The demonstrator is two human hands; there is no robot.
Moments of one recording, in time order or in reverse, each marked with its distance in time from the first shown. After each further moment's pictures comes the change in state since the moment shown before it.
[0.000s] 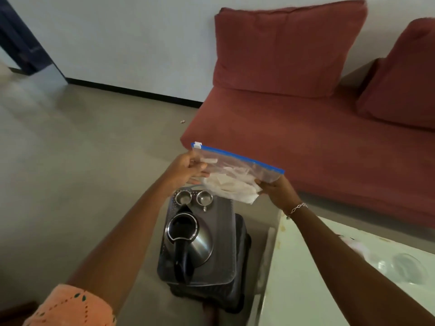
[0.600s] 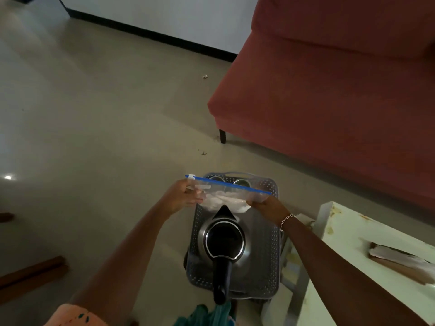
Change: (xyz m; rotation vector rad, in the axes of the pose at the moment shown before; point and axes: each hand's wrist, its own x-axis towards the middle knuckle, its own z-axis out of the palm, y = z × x) left_hand 0.033 -0.184 -0.086 -0.095 0.020 -0.412; right_hand 0.091 0.065 0.171 -0.150 -0.397 0.231
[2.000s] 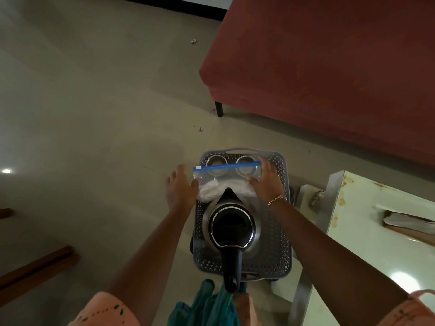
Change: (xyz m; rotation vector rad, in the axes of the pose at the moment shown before) left_hand 0.037 -0.061 0.033 0.533 0.478 -0.059; right_hand 0.039 0.023 0.043 -0.121 0.335 0.095
